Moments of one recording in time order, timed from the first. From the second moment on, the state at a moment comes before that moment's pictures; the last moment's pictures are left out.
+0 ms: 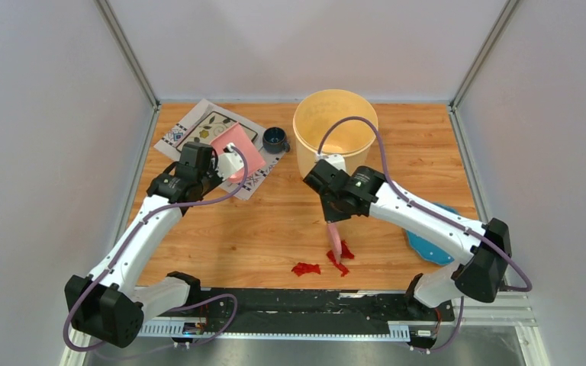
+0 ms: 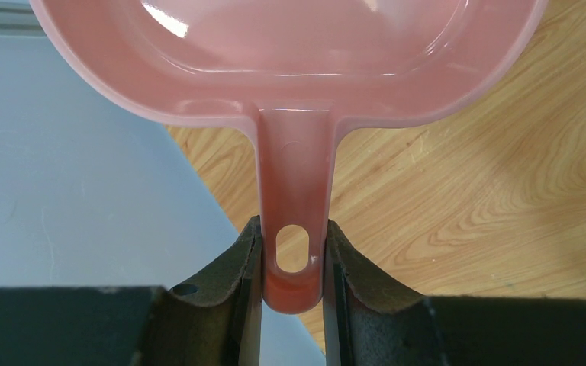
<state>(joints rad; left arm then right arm) -0.31 1.10 0.99 -0.72 -0.22 0.72 0.94 1.44 1.34 -1.13 0.33 0.66</state>
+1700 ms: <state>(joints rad) -0.34 1.23 0.76 -0.91 0.08 0.70 1.09 1.05 1.33 -0.90 0.30 0.43</state>
